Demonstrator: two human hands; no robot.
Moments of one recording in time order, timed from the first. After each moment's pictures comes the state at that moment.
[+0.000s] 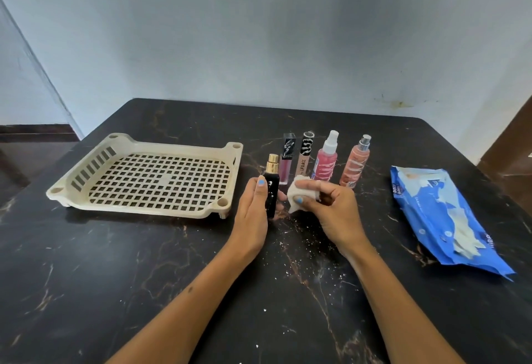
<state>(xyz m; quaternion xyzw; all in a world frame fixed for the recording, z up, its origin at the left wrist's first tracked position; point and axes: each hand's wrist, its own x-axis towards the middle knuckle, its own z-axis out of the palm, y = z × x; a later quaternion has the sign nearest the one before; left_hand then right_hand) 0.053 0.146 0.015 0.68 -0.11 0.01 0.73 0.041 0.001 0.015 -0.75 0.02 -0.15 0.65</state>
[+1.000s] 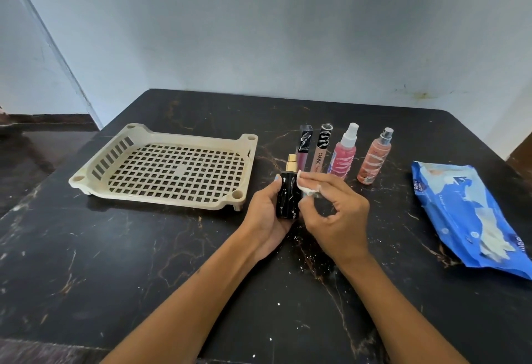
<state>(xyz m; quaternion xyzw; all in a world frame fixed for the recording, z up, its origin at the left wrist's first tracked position) 0.050 0.145 0.031 0.43 0.05 -0.23 0.87 0.032 0.032 0.007 -0.78 -0.13 -0.41 0.45</state>
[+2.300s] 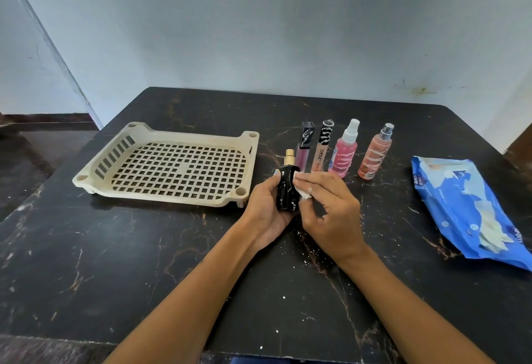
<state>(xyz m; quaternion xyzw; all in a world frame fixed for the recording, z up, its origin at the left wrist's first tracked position) 0.056 0.151 0.035 0.42 0.06 -0.24 0.87 0.040 0.034 -0.006 -0.81 -0.18 -0.44 0.34</state>
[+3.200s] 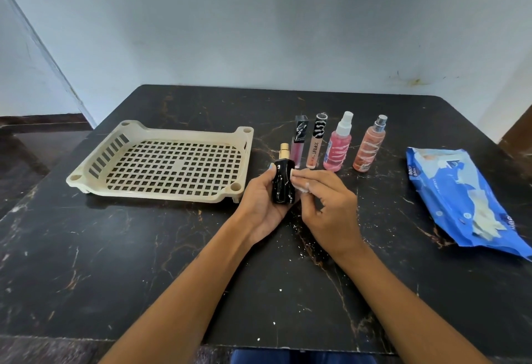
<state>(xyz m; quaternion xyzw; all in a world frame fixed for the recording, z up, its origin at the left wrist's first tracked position) 0.060 0.153 0.029 0.41 0.05 -0.25 0.87 0.033 0.034 -0.007 -0.81 -0.14 -0.43 0.38</state>
